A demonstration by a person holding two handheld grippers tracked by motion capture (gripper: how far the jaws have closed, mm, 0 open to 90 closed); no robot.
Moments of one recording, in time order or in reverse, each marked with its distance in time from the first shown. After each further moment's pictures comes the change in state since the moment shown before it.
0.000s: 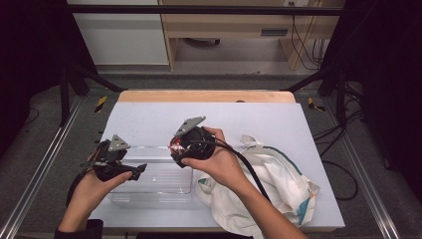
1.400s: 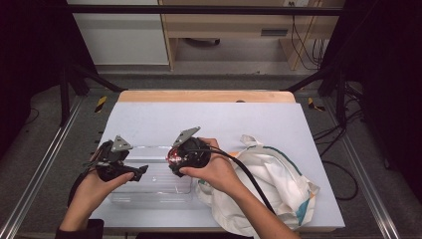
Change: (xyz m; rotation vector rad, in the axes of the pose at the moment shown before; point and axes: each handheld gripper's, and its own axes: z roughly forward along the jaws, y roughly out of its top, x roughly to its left) left arm -0.002 0.000 0.005 0.017 -0.011 0.010; right arm 0.007 -0.024 0.036 0.045 0.079 -0.003
